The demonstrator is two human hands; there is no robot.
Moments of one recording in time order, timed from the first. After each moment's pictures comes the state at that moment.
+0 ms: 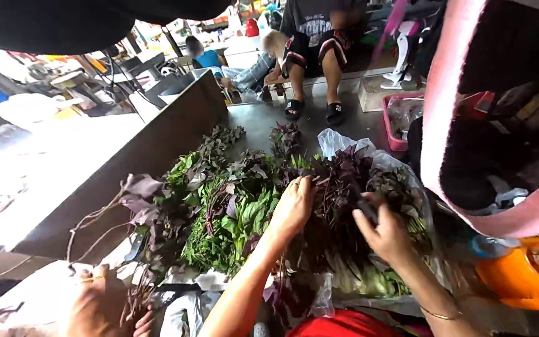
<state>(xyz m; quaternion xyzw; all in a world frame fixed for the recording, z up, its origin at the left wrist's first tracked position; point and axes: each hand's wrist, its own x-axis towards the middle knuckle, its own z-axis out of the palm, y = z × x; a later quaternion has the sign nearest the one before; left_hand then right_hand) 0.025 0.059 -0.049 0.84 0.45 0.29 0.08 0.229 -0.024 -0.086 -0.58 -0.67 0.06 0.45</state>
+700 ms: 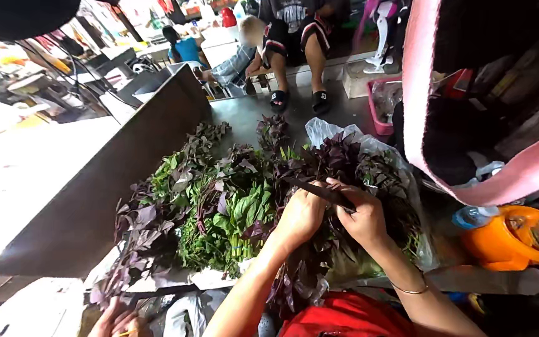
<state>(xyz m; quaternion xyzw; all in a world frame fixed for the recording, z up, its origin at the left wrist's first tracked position) 0.042 0.028 -0.059 0.88 0.30 0.36 0.10 0.198 -0.012 -0.097 -0.51 -0.65 -0.01 0.56</state>
